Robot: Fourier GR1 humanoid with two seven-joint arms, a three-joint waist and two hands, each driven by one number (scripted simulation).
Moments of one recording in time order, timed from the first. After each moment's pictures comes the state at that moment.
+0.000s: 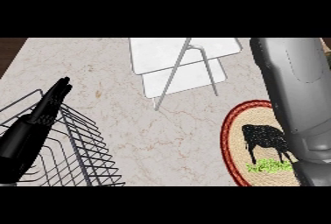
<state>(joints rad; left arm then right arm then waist) -0.14 0.92 -0.51 -1.90 0.55 0.45 -0.03 -1.15 -0.20 -0.10 -1.03 0.15 -0.34 0.52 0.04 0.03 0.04</state>
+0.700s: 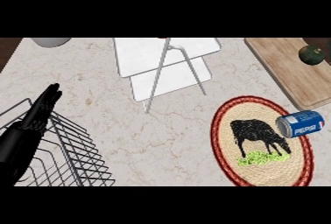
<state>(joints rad) -0.07 0.95 -0.50 -1.89 0.57 0.50 -0.06 -1.05 -0.43 -0.31 -0.98 0.13 -0.42 0.44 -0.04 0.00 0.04</state>
